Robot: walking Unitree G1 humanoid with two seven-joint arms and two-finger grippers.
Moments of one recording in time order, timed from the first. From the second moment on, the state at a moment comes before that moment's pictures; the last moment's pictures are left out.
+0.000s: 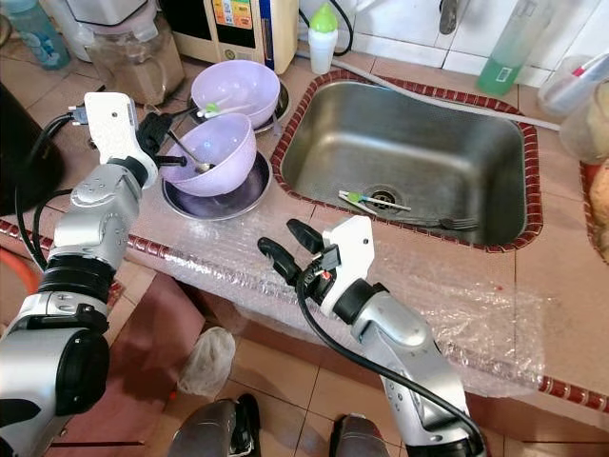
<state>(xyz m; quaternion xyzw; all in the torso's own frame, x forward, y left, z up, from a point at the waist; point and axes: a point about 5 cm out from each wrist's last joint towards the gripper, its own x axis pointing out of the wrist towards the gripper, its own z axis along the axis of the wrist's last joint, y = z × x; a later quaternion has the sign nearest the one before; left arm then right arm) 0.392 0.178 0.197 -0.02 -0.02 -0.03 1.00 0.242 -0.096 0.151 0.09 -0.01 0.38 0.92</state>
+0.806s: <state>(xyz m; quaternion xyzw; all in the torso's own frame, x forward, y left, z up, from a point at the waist) 0.368 0.160 0.213 -0.05 -0.05 -0.09 0.99 0.254 -0.098 0.148 0.07 -0.01 0.37 0.92</state>
